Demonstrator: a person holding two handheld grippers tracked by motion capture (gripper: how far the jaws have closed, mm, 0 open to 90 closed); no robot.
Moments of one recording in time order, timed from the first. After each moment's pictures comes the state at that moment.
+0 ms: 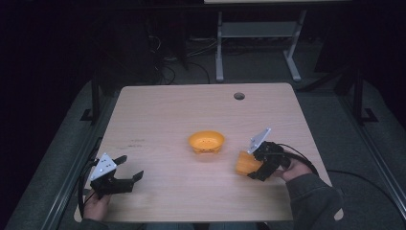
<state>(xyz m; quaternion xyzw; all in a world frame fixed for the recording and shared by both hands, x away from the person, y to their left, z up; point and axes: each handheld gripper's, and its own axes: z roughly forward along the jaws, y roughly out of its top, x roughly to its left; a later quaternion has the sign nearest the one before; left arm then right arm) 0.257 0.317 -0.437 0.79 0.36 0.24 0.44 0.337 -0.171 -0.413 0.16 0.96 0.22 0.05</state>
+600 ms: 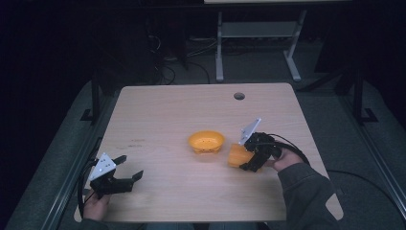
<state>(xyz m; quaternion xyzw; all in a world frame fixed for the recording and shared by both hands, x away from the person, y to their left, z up) 0.257 0.318 -0.436 0.78 0.36 0.24 0.45 0.358 -0.147 -0.396 0.13 0.96 0.23 0.05</state>
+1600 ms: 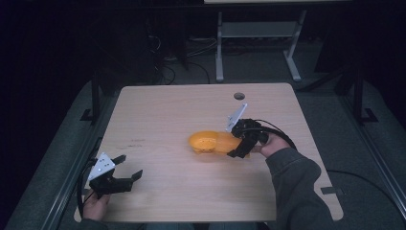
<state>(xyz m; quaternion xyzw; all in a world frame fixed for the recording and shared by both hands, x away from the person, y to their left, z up) 0.257 0.319 -0.435 0.78 0.36 0.24 0.45 0.387 -0.113 -0.369 0.10 0.96 0.24 0.06</state>
